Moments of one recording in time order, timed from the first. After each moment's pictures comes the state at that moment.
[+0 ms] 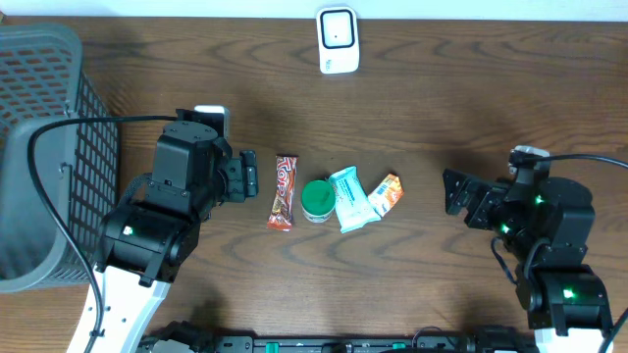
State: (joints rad) left arm -0.32 1.06 1.12 -0.85 -0.08 -0.26; right arm -0.01 0.76 0.75 -0.60 -0.23 0.29
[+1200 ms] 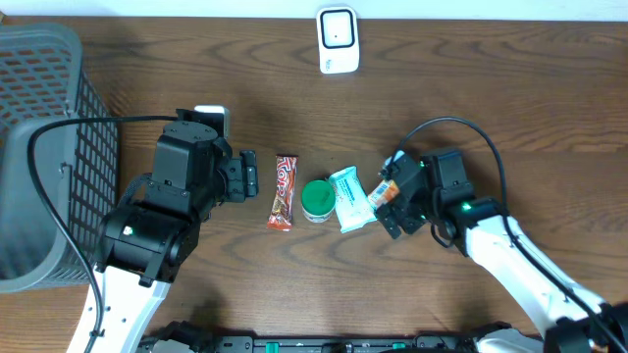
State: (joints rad) left arm -0.32 1.06 1.12 -0.85 -0.09 -0.26; right arm 0.33 1.40 0.69 -0.34 -0.20 -0.29
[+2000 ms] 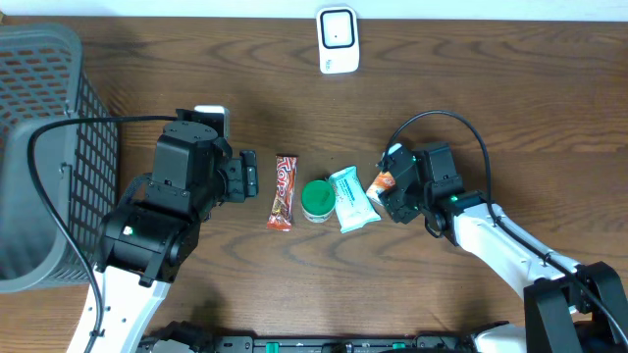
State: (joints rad) left arm -0.32 1.06 1.12 -0.85 -0.09 -0.26; right arm 0.33 1.52 0.69 -0.19 -0.11 -0.28
